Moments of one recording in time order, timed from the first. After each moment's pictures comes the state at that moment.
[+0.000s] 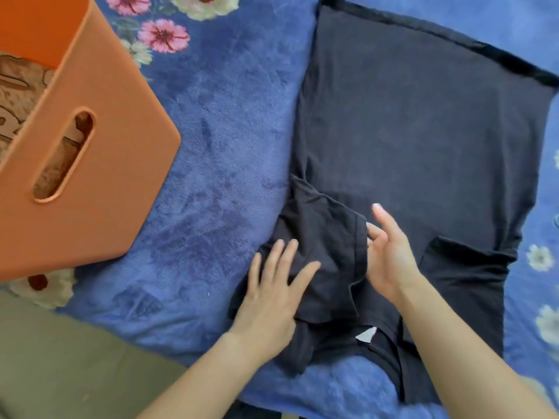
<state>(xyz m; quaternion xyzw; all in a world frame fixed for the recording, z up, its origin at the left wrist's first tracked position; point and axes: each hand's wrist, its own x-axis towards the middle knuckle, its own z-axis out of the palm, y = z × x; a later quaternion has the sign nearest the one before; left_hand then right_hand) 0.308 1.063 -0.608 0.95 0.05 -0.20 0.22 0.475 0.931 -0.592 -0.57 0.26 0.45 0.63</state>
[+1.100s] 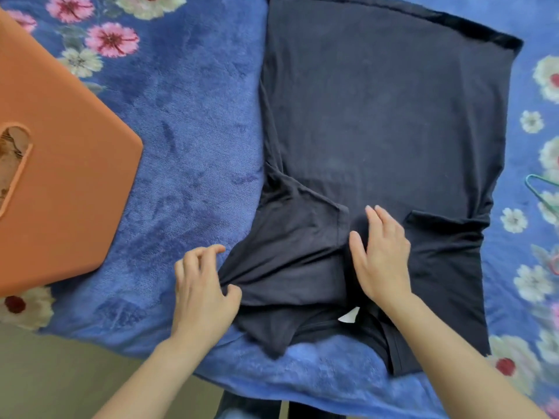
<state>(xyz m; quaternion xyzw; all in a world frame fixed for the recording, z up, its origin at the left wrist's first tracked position) 0.291 1.103 -0.613 0.89 0.32 -0.09 0.32 0.444 0.870 -0.629 -0.98 -0.11 0.12 0.14</state>
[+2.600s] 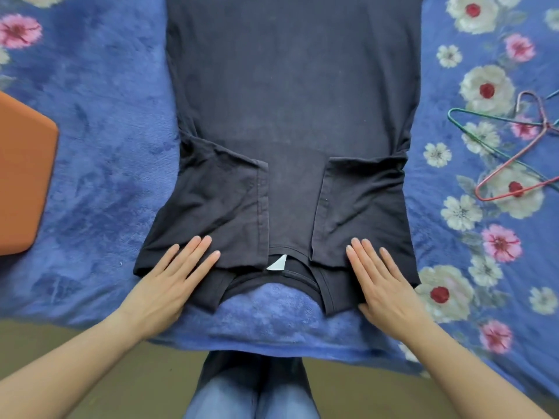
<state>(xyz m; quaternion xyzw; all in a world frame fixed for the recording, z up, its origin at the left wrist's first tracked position) 0.257 1.068 -0.631 0.96 -0.17 -0.21 0.01 0.364 0.669 -0.624 -0.91 -0.34 0.23 -0.06</state>
